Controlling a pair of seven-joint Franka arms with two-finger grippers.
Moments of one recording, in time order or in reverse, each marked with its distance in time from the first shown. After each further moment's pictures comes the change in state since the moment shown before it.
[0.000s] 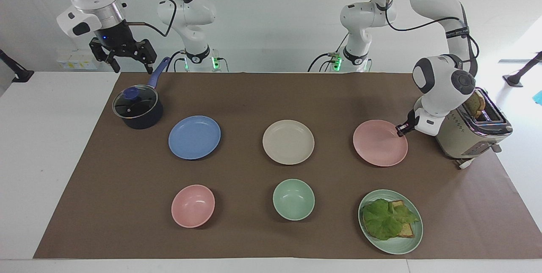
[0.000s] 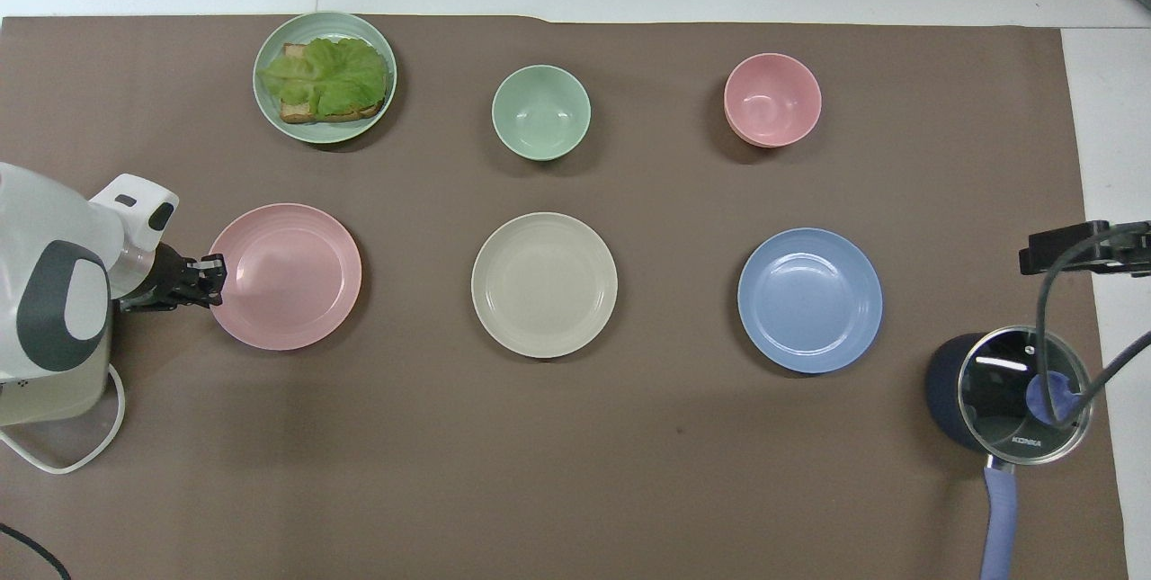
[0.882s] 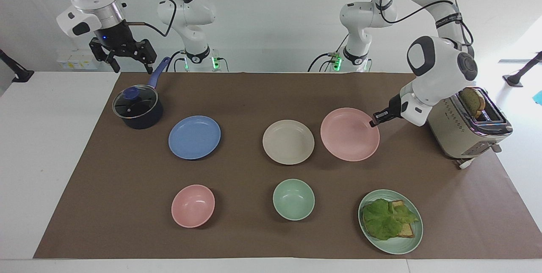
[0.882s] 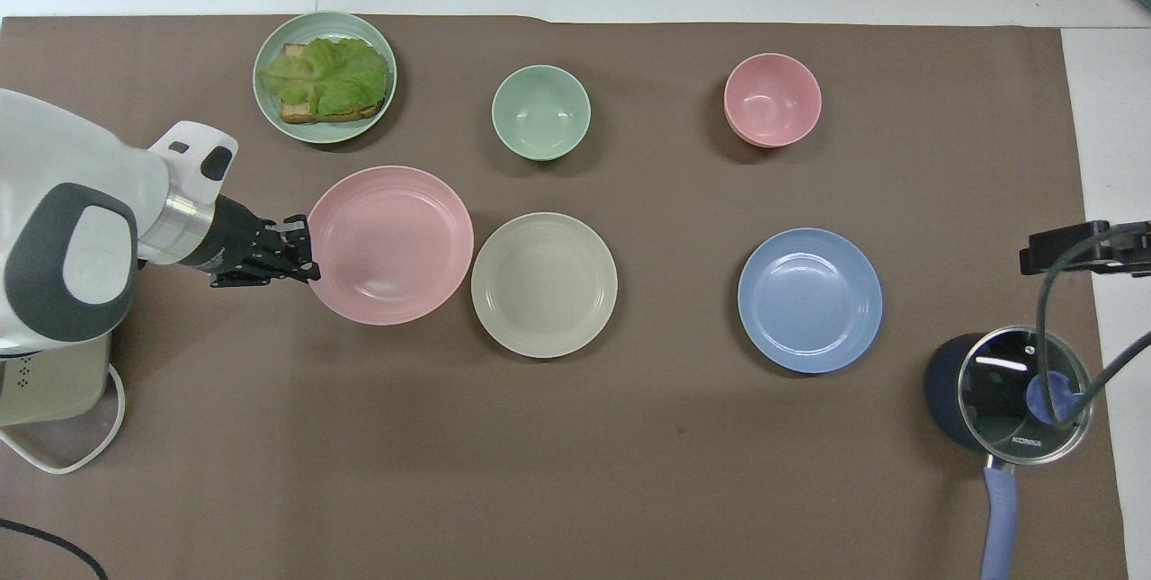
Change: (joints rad) left arm -0.166 -0.035 -0.032 0.165 -0.303 -0.190 -0.085; right arm -0.001 0.000 0.000 0.000 0.000 0.000 0.000
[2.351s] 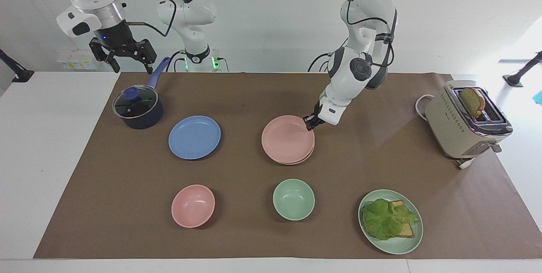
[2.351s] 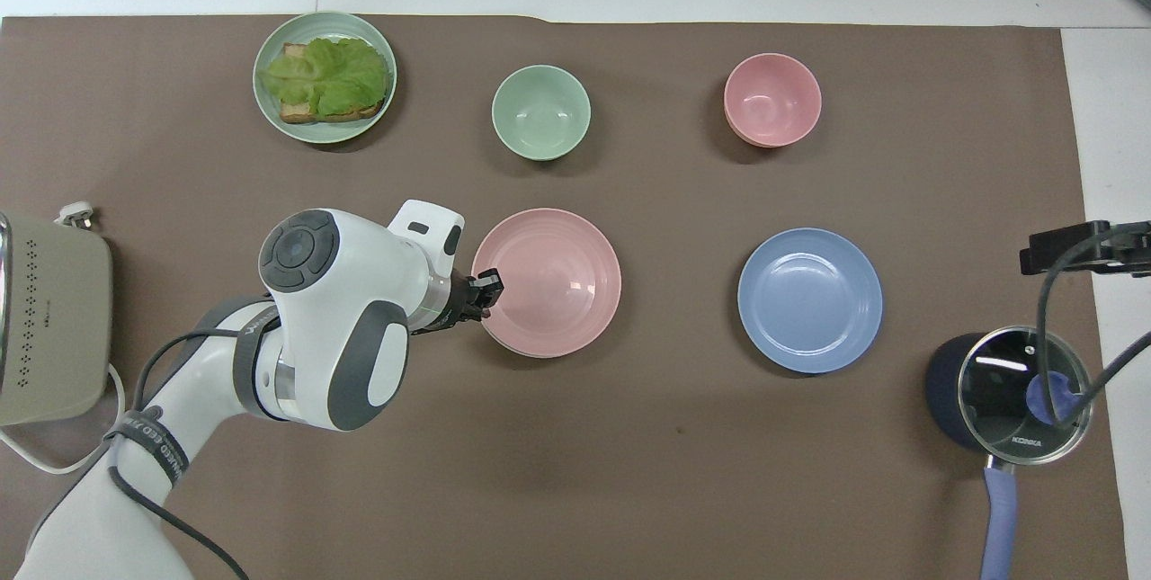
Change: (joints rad) left arm -0.369 0.054 0.011 -0.185 -0.032 0.411 -0.284; right arm 0.000 0.000 0.000 0.000 0.000 0.000 0.000
